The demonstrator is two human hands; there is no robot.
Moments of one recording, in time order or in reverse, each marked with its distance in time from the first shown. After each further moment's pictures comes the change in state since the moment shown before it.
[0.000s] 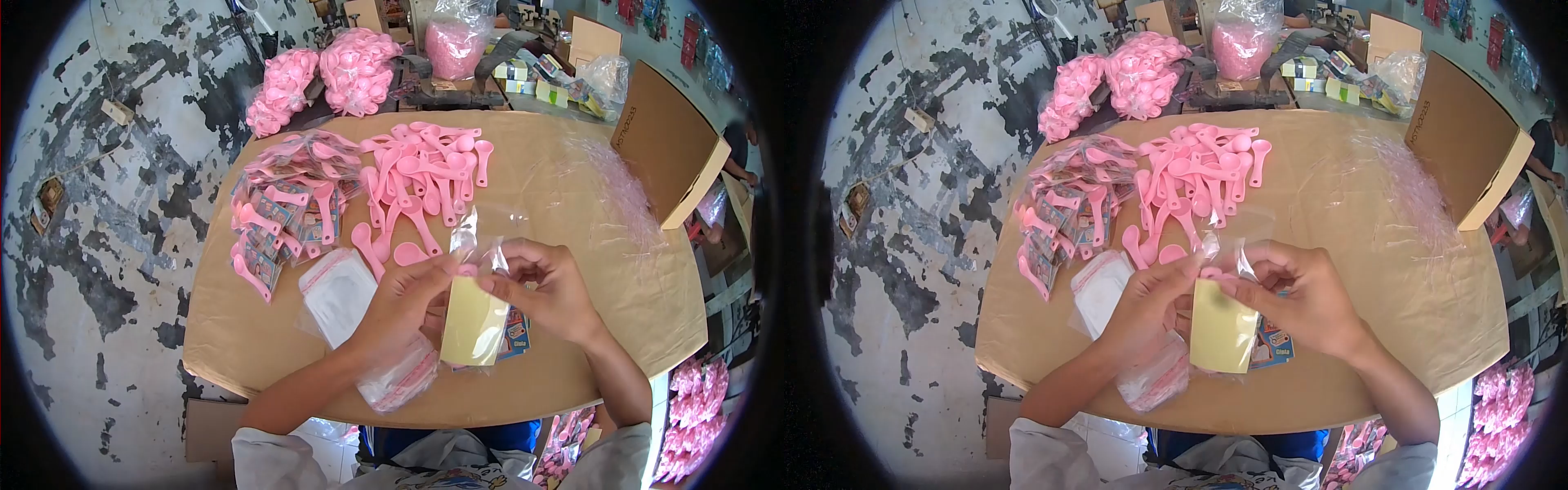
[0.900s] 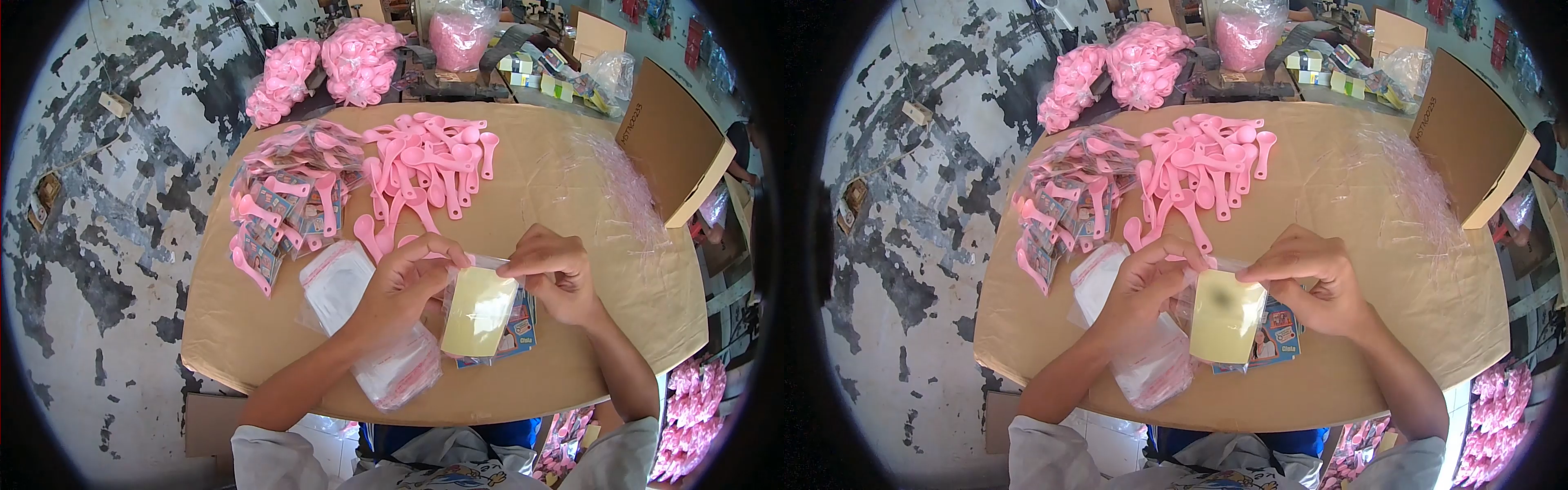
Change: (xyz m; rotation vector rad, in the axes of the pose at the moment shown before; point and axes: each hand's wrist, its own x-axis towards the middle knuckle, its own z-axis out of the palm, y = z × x) left_hand 0.006 0.003 -0.015 0.154 -0.089 0.222; right_hand 0.014 0.027 -0.024 -0.246 -0.057 -0.582
